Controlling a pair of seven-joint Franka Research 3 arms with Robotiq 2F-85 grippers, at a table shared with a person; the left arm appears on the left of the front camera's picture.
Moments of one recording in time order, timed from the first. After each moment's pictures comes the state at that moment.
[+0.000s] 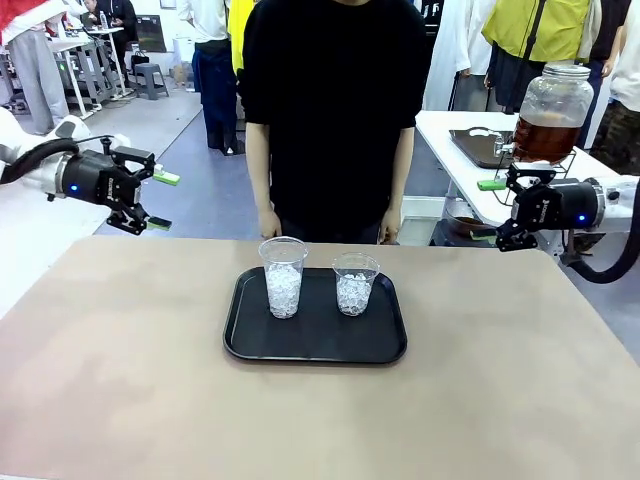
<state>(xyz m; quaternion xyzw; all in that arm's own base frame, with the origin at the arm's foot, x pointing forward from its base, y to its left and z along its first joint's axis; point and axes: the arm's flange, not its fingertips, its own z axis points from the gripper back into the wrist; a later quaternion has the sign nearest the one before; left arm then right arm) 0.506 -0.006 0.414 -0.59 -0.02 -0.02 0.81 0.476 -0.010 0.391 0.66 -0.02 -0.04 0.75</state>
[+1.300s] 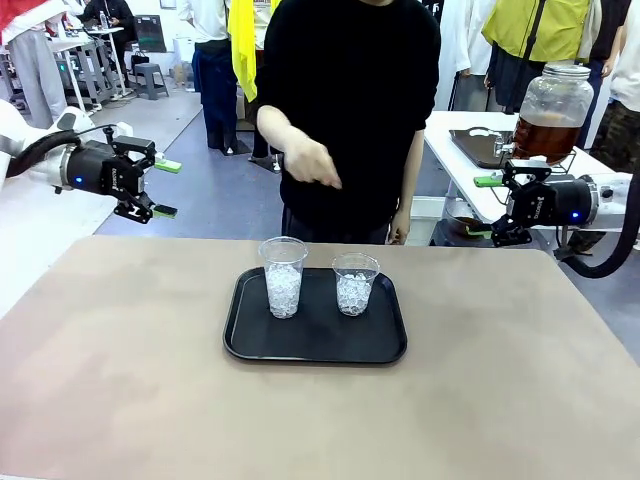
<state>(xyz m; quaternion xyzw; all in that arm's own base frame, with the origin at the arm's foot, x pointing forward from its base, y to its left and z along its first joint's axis) 0.518 -0.009 0.421 -0.61 -0.04 -0.05 0.79 0.485 -0.008 0.389 0.66 -0.03 -0.03 0.75</state>
